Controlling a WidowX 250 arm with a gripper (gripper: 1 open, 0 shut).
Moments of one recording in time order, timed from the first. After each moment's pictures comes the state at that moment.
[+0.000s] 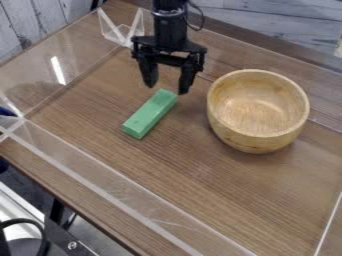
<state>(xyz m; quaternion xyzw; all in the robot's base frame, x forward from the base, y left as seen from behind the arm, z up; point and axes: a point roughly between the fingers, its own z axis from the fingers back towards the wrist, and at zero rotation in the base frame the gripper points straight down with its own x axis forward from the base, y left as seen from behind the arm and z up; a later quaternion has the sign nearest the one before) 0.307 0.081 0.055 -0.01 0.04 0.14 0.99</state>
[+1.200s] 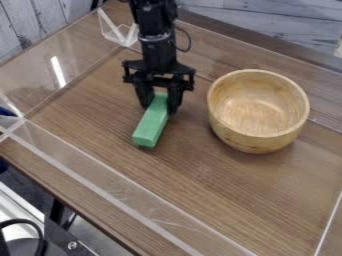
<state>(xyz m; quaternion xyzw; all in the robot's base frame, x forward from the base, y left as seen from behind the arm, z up) 0.288 0.081 0.039 -0.05 0.03 0.14 0.99</state>
